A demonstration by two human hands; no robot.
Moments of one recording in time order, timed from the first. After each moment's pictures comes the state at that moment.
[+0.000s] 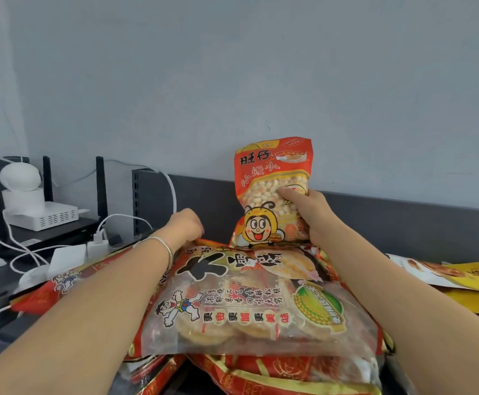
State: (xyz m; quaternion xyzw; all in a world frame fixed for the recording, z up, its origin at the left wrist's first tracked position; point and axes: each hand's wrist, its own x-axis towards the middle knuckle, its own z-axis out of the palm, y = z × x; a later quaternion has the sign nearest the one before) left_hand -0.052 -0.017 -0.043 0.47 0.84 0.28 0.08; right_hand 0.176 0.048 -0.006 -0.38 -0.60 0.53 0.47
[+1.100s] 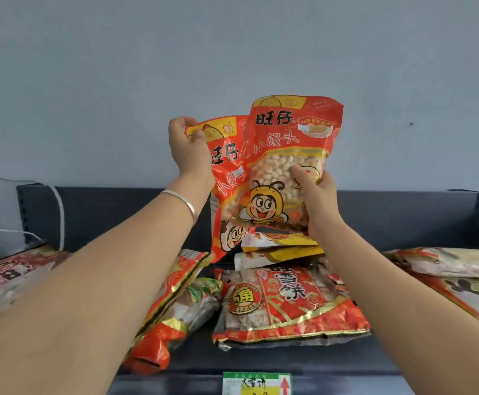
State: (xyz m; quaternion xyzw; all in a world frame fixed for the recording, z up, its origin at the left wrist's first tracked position) left_hand 0.254 -0.030 0.075 0.41 0.37 0.83 0.13; right_hand 0.437 -0.002 0.010 -0.34 -0.51 0.42 0.68
